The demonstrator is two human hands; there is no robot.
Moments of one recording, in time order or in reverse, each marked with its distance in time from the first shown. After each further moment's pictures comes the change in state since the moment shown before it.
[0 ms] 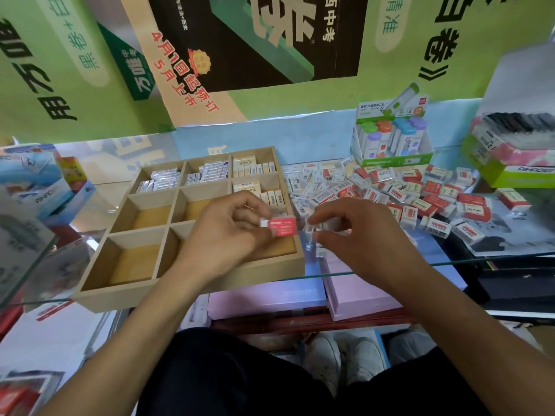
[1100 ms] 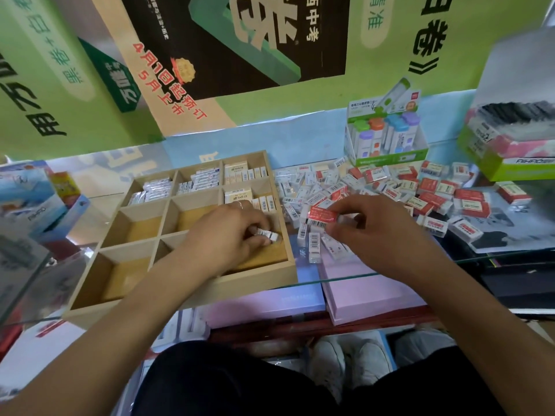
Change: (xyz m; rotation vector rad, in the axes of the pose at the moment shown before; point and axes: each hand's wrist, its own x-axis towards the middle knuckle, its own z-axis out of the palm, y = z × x) left_hand 0.039 -0.018 0.001 0.806 -0.212 0.359; right_hand 0.005 0.011 -0.028 0.051 -0.072 0.123
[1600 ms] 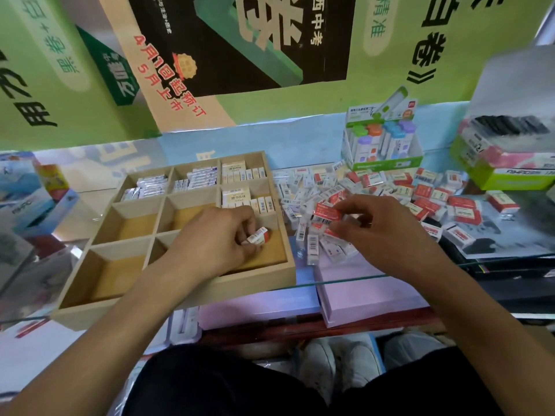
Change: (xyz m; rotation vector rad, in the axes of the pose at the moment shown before) left_hand -0.010 -0.005 -0.003 -0.076 0.004 -0.145; right_hand 0.005 0.004 0.000 -0.030 0.079 0.016
